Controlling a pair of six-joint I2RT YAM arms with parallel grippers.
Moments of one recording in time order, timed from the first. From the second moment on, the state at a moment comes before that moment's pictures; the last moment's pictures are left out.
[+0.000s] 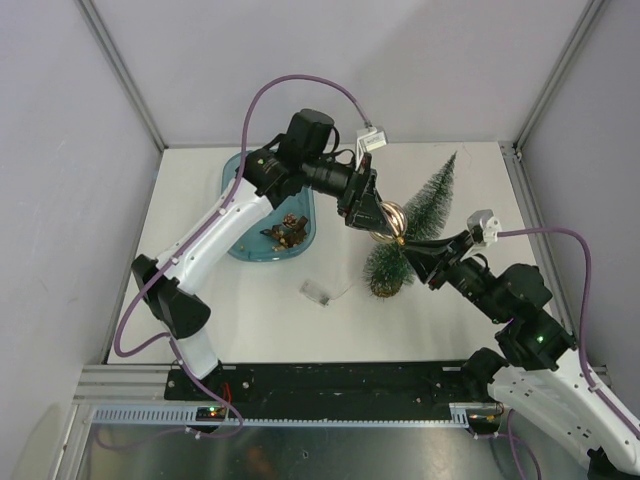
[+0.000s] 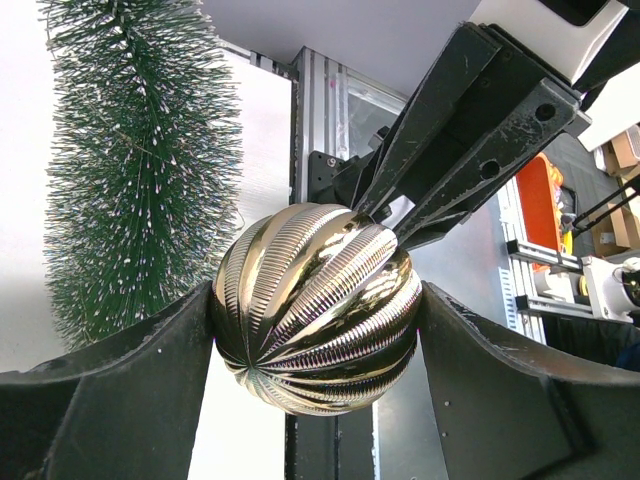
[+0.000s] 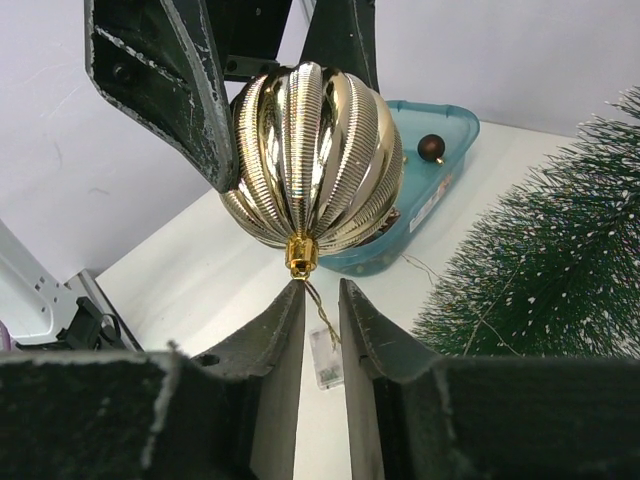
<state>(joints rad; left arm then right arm) -0.73 1.75 1.96 -0.75 0.97 -0.12 0.68 0.49 0.71 -0.11 -0.10 0.30</state>
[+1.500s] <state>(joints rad) -0.73 1.75 1.97 -0.75 1.00 -0.11 0.68 0.46 0.70 -0.09 -0.13 0.24</state>
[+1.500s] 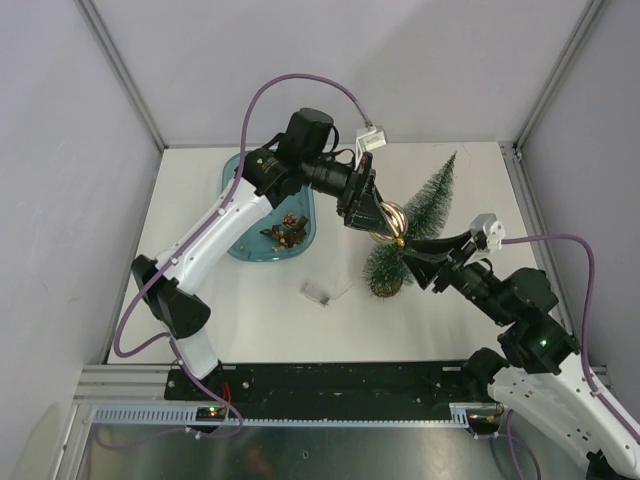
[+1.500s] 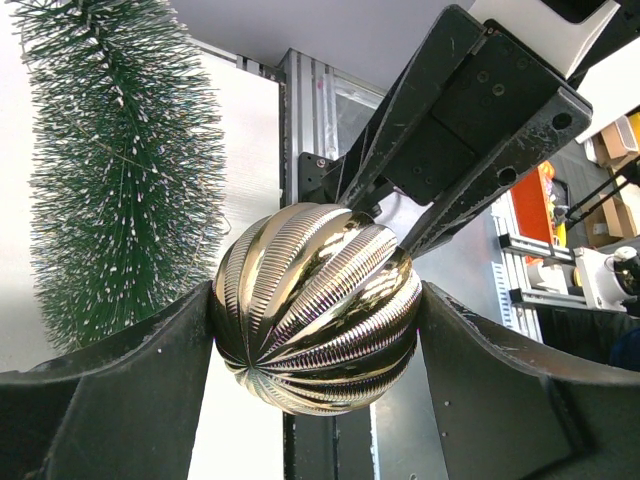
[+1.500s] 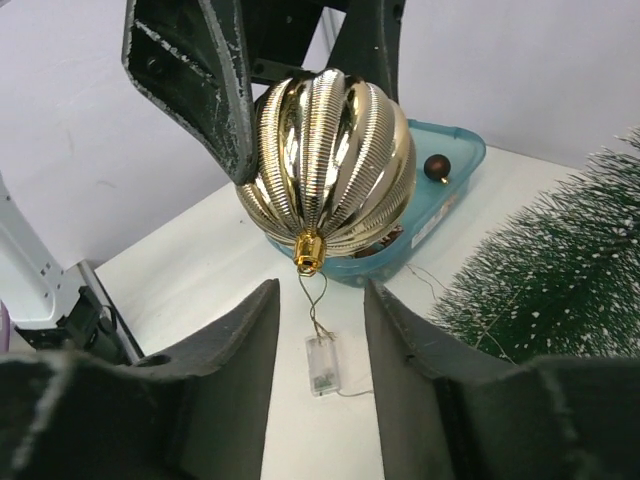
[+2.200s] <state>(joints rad) -0.73 1.75 1.97 -0.75 1.02 -0.10 0.59 0.46 0.70 -0.07 -0.27 0.28</state>
